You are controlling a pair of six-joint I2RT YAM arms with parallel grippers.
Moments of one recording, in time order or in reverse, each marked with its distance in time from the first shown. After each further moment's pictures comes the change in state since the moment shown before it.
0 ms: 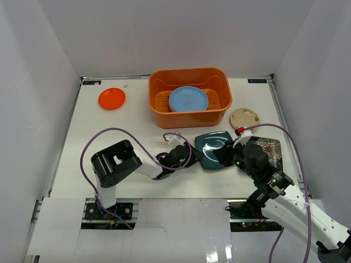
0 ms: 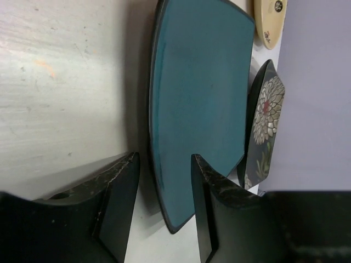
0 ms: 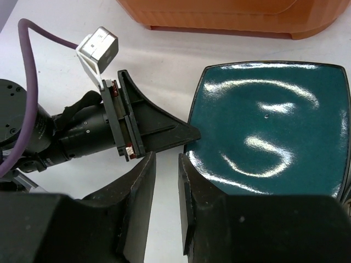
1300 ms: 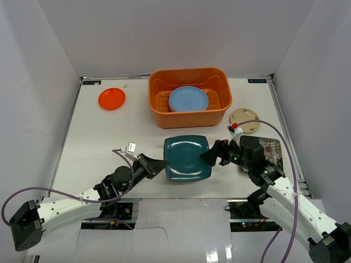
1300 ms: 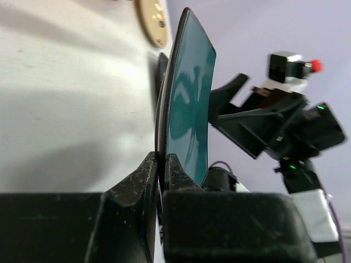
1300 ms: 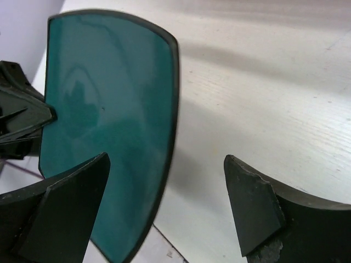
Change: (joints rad) left arm 0.027 -1.205 -0.607 -0.206 0.006 0.080; right arm -0.148 0.148 -0.038 0.146 -0.391 0.067
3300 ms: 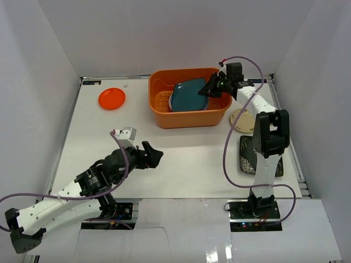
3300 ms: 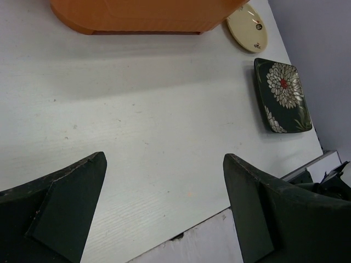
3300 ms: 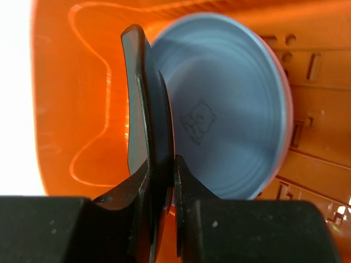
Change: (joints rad) left arm 0.024 -0.047 0.520 -0.829 -0.156 0.525; right arm -0.369 1.381 1.259 -0.097 -0.278 0.047
